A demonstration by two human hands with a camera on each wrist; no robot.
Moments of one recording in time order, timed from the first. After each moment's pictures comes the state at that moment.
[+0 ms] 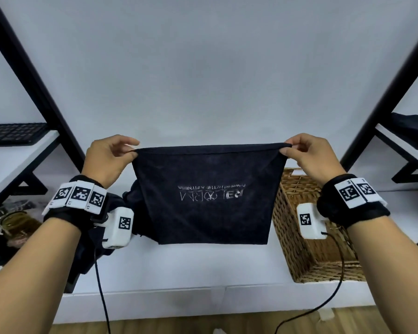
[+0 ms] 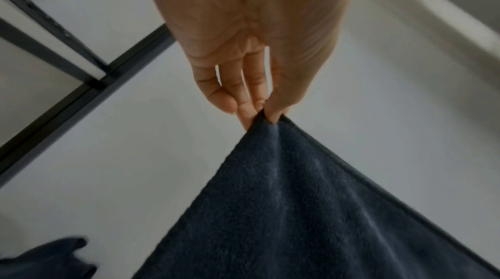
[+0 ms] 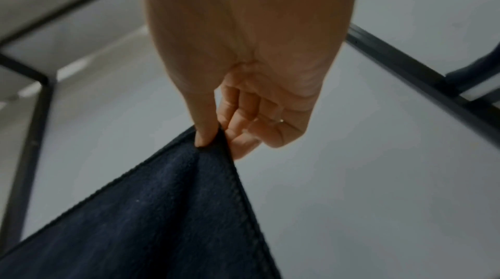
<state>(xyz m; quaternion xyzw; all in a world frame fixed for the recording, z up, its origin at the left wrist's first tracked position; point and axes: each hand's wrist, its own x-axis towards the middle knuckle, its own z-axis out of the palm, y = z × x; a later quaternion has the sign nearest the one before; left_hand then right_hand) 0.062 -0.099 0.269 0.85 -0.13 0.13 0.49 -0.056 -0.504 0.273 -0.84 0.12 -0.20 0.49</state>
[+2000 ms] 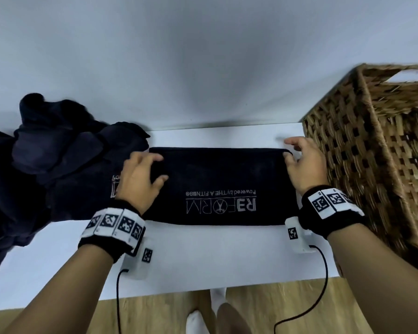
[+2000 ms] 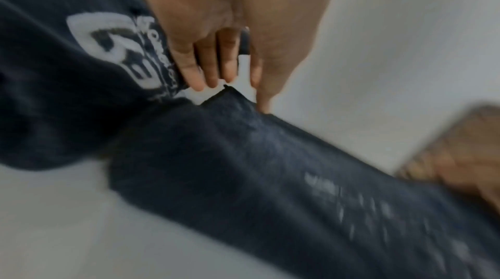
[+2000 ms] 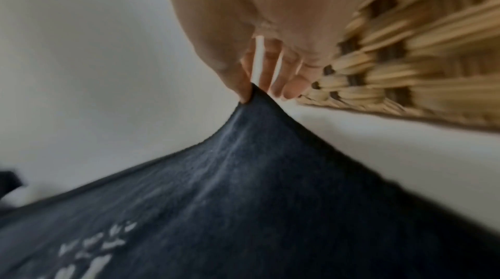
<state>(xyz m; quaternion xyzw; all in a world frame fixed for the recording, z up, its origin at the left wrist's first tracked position) 0.156 -0.202 -0.105 0.95 -0.11 -0.11 0.27 0.074 -0.543 -0.120 -0.91 0.27 -0.09 0.30</state>
